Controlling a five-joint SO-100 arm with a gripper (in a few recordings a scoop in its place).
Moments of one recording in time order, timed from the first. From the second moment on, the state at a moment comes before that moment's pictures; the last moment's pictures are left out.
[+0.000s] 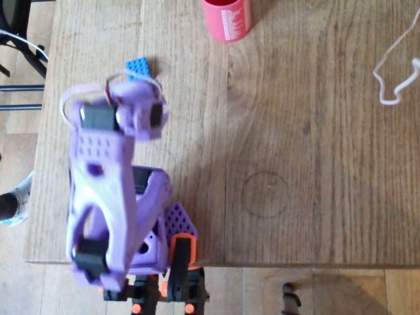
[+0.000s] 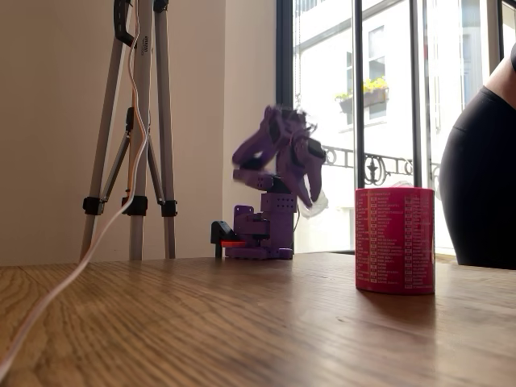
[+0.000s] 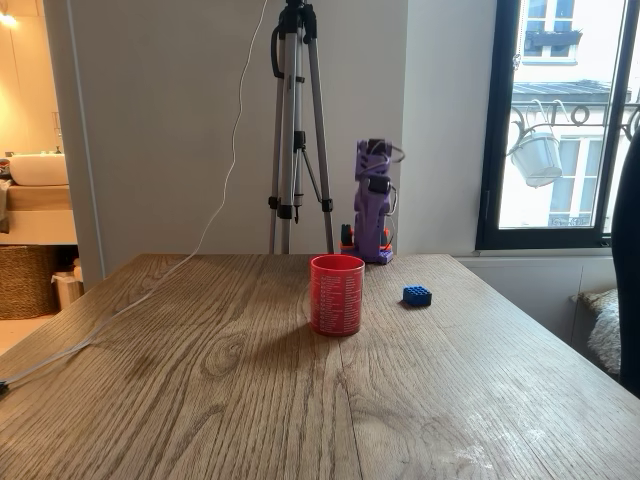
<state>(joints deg) 8.1 149.3 128.8 88.8 -15.8</state>
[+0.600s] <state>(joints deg) -9.4 104.0 114.8 67.8 12.1</state>
